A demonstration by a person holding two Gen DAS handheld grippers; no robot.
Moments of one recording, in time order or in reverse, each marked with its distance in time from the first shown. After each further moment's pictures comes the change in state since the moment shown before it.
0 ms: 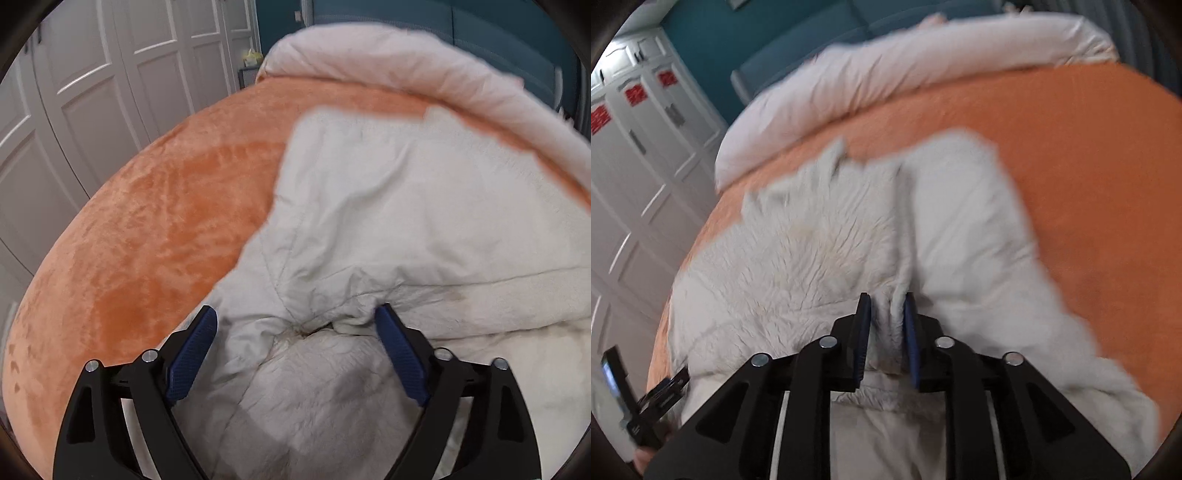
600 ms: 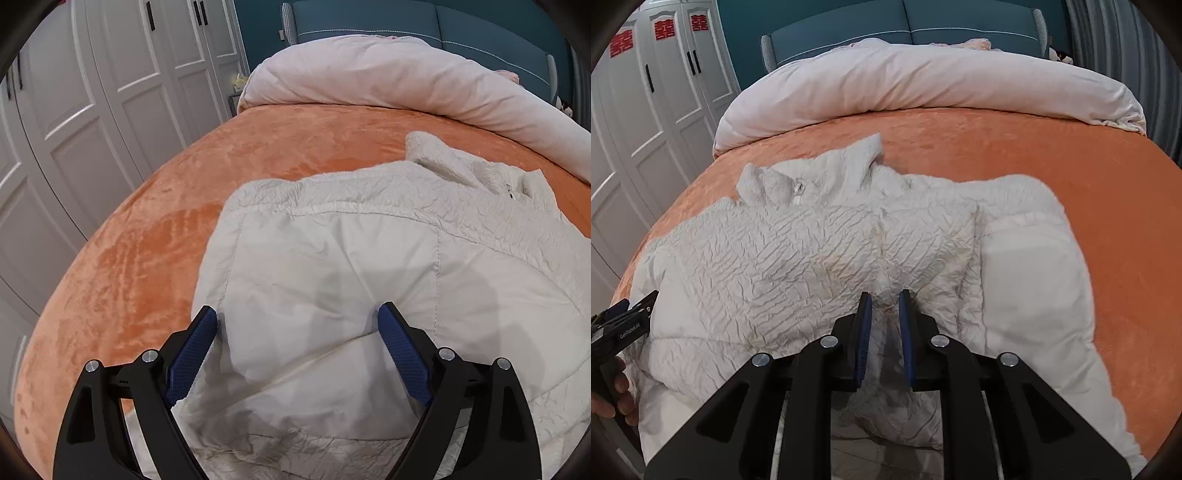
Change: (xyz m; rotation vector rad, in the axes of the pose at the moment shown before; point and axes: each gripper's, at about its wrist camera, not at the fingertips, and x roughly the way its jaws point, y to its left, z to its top) left arm 0.043 -0.066 0.051 0.091 -0.052 0.077; right arm 0.057 0.053 0.001 -0.245 0.027 -0.078
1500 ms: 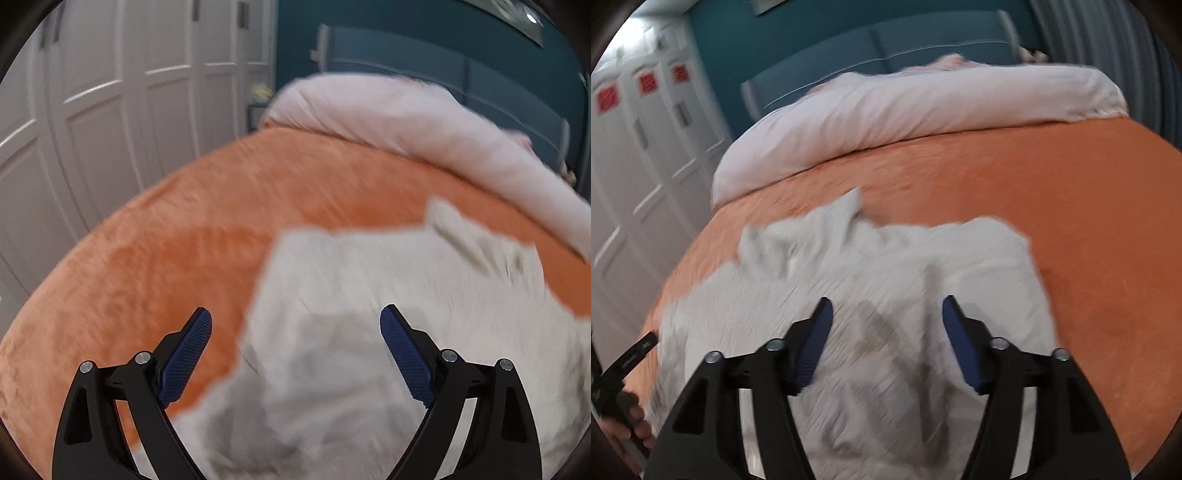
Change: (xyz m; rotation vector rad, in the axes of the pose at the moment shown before) left arm -0.022 0.061 0.022 -0.205 -0.082 -0.065; right arm -0.023 -0.040 0.038 0.184 -0.081 0.046
